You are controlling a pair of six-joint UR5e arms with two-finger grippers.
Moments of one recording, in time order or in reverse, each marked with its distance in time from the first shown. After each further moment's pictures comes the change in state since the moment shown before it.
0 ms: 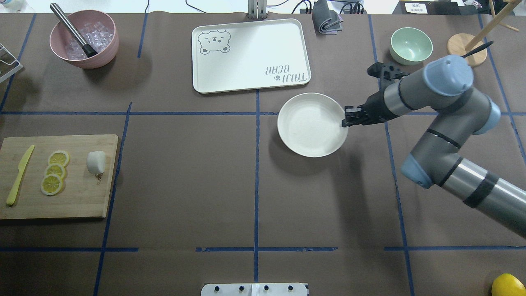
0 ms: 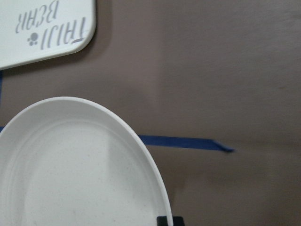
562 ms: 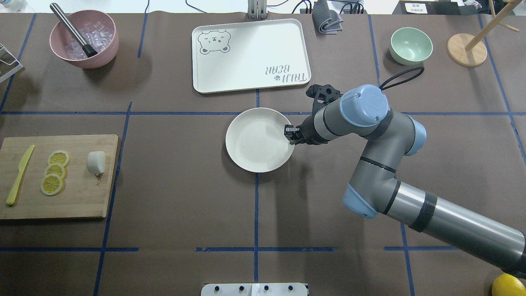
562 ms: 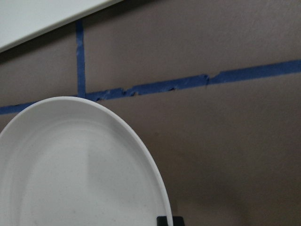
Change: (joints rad) left arm 0.001 0.000 0.002 0.002 0.000 0.000; right arm -0.196 0.148 0.004 -0.141 -0.212 0.164
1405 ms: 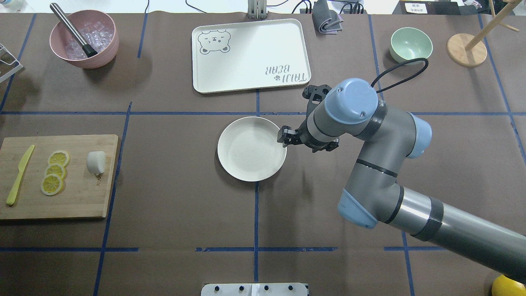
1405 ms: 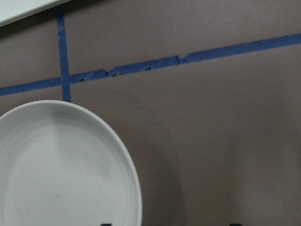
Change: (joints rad) left arm 0.001 -0.002 -0.003 -0.007 0.005 0.004; right arm 0.030 0.007 0.203 -0.438 0.022 -0.074
